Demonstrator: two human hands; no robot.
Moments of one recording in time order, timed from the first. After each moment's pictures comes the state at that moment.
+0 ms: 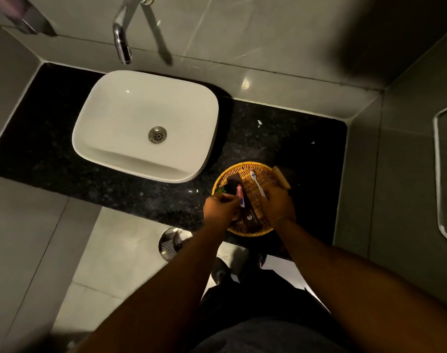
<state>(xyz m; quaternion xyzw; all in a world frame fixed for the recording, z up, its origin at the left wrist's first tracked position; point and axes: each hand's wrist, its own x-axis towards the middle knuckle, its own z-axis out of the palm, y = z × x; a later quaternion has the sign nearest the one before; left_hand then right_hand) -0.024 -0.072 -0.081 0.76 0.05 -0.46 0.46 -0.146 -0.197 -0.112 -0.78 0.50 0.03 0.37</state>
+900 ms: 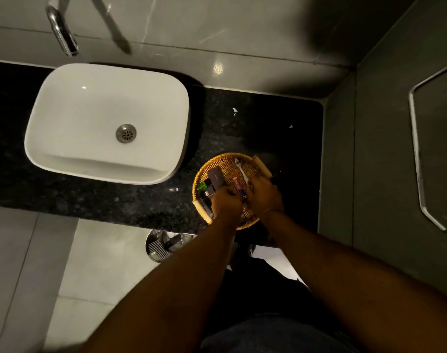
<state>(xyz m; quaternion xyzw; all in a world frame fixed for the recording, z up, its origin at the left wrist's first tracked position) -0.070 -0.124 -0.118 0.86 -0.08 -0.40 0.30 -0.148 -0.200 -0.118 -0.81 0.51 0.11 0.27</state>
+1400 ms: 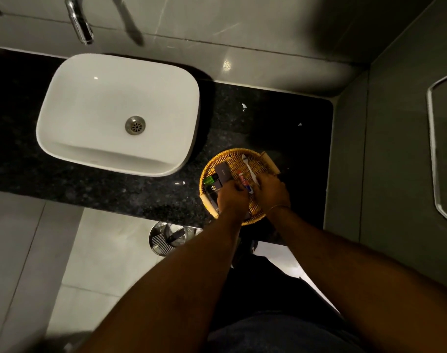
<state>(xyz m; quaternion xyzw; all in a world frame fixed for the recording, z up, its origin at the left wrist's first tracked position) -0.067 -0.119 -0.105 0.86 -0.10 -0.40 0.30 -0.148 -0.197 -0.114 -0.80 0.52 0.10 0.27</state>
